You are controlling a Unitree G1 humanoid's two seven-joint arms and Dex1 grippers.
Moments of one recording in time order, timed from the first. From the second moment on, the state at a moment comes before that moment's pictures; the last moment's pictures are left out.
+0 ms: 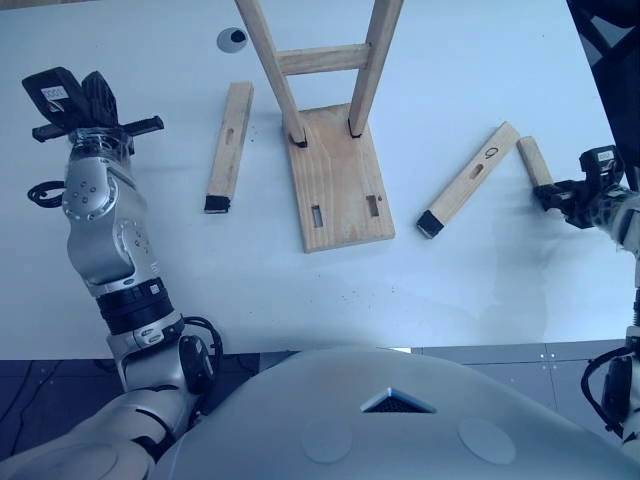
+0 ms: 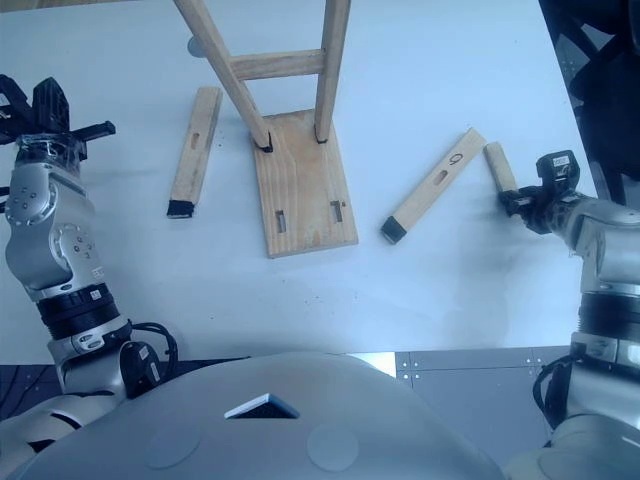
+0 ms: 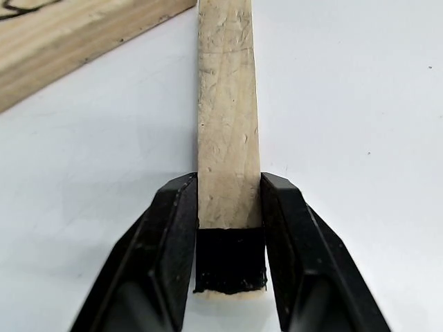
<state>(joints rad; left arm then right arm) -0.14 0.26 0.38 -0.16 -0.21 0.41 0.00 -0.07 -0.76 -0.16 0.19 0.20 0.79 0.60</state>
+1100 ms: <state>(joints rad) -0.76 0.36 0.16 -0.20 -0.88 0.71 -0.44 -0.58 -0.20 0.15 -0.12 0.11 -0.01 0.35</state>
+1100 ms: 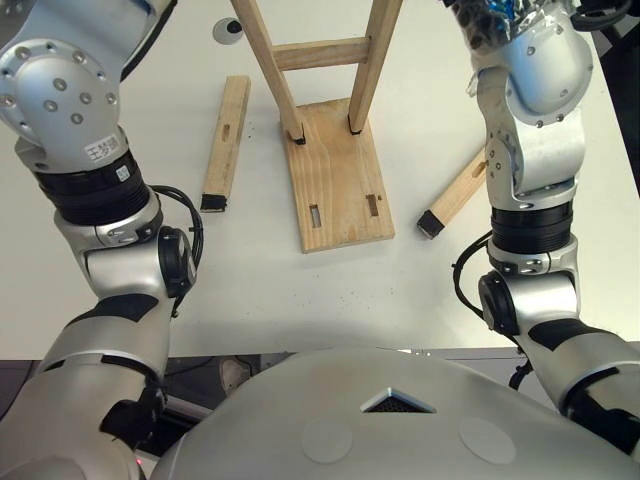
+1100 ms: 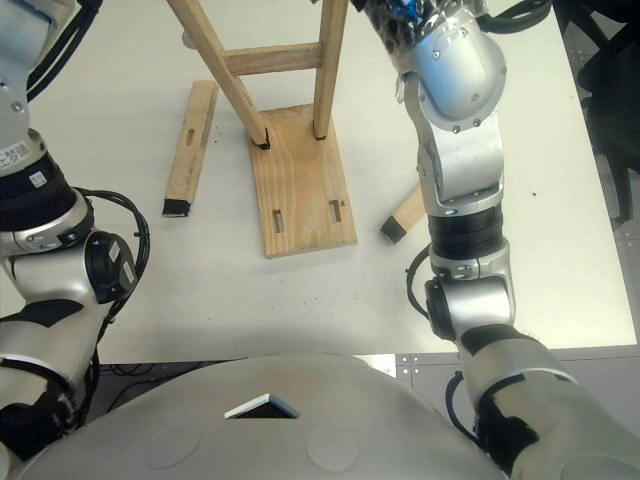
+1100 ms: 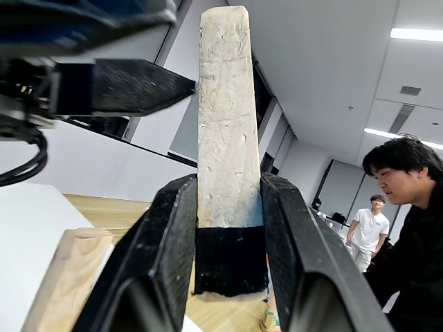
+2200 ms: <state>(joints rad) -0.78 0.62 0.57 0.04 -1.08 0.75 -0.49 -0.47 -0.21 0.23 -0.11 0.12 0.02 0.46</state>
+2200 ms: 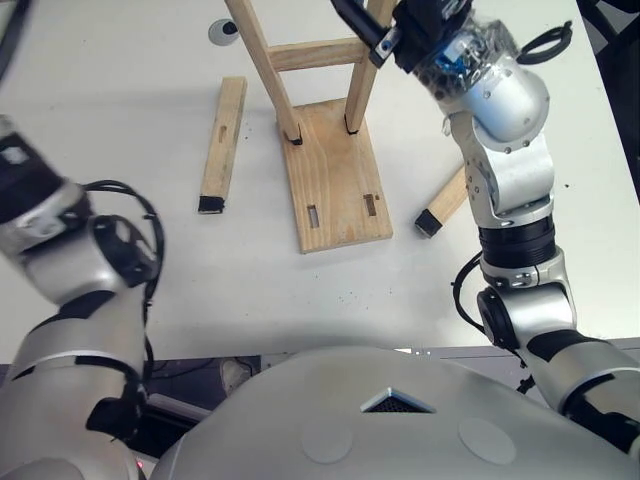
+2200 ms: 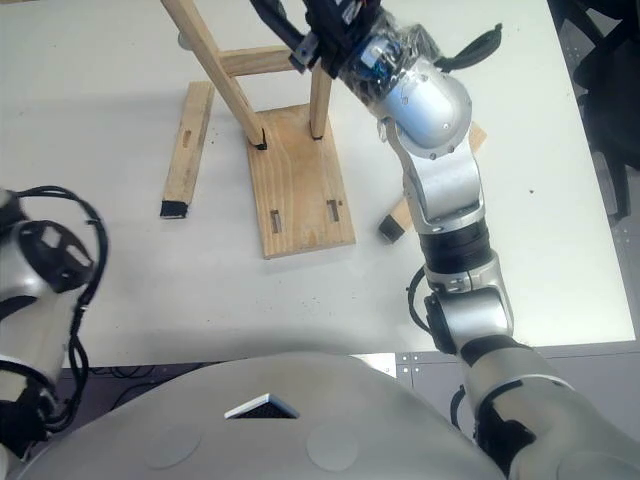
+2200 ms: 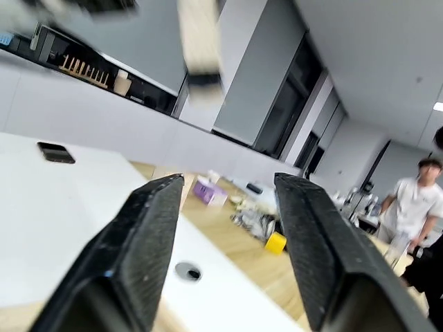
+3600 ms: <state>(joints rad) -0.16 0.31 0.26 0.23 -0.40 0.02 -0.43 -0.61 -0.28 -0.16 0.15 0.22 0.03 0.16</state>
